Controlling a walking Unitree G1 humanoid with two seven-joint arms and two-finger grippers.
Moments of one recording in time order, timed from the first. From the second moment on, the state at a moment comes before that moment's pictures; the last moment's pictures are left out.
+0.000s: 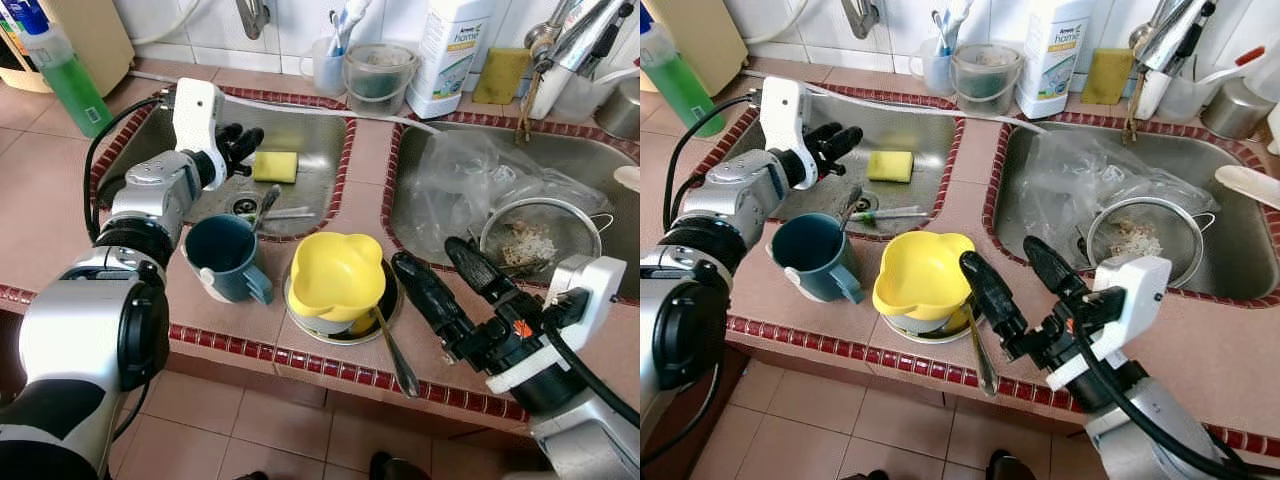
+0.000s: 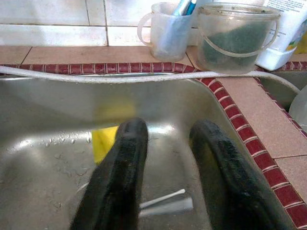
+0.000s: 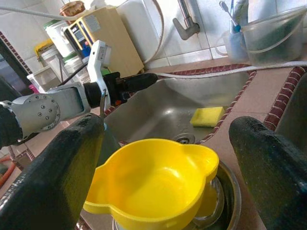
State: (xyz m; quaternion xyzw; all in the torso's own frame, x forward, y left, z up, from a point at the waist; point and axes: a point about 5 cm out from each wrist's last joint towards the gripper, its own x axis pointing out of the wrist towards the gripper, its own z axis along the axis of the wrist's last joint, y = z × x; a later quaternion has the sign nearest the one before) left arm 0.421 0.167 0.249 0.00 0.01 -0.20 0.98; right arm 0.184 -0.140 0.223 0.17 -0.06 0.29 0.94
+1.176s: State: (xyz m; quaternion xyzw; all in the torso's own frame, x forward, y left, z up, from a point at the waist) left arm 0.404 0.201 0.267 0.04 -0.08 -0.19 0.98; right arm 0.243 -0.102 0.222 0.10 -0.13 0.37 0.92
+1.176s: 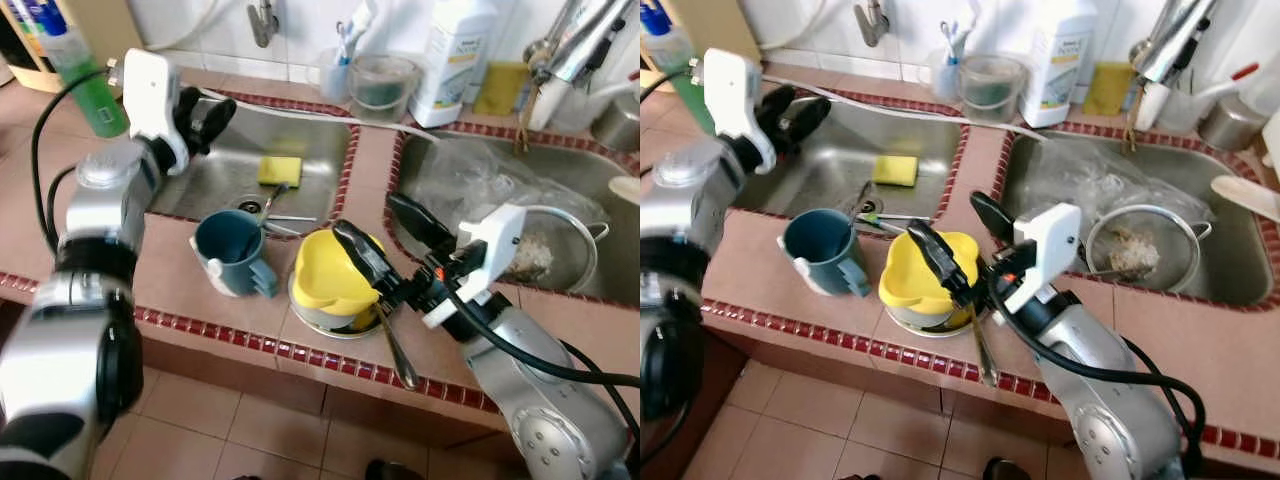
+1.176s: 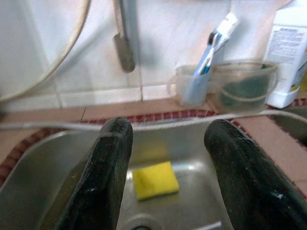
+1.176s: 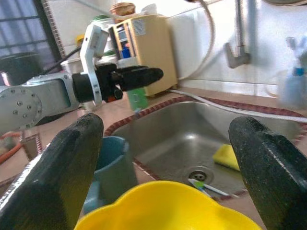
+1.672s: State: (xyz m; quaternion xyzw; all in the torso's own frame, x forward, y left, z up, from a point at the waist) left arm 0.345 0.198 0.254 0.04 -0.09 -0.24 0.97; right arm 0.258 -0.094 0.219 0.09 -0.14 0.38 0.91
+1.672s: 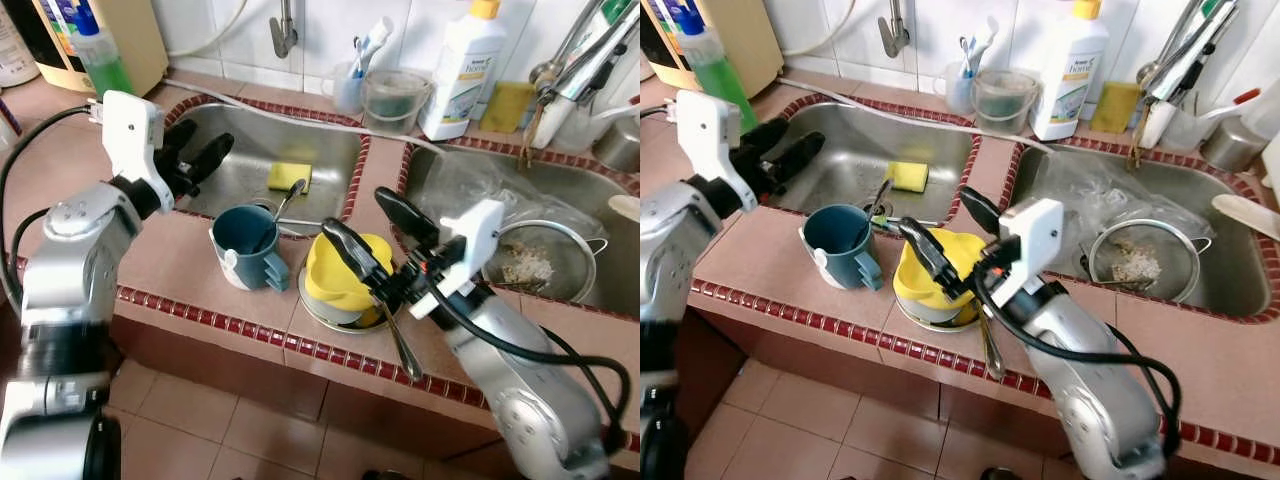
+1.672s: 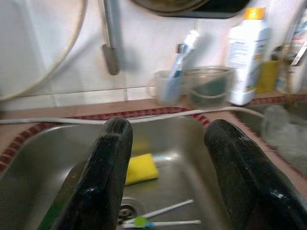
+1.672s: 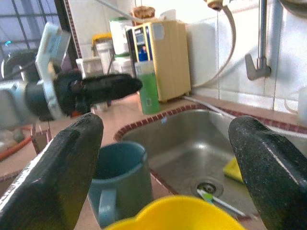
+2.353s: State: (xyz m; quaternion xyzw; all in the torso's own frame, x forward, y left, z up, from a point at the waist) left arm 0.273 0.175 0.228 -0.04 -0.09 -0.38 0.92; right arm 0.283 -0.086 0.203 0.12 -0.13 0.36 0.91
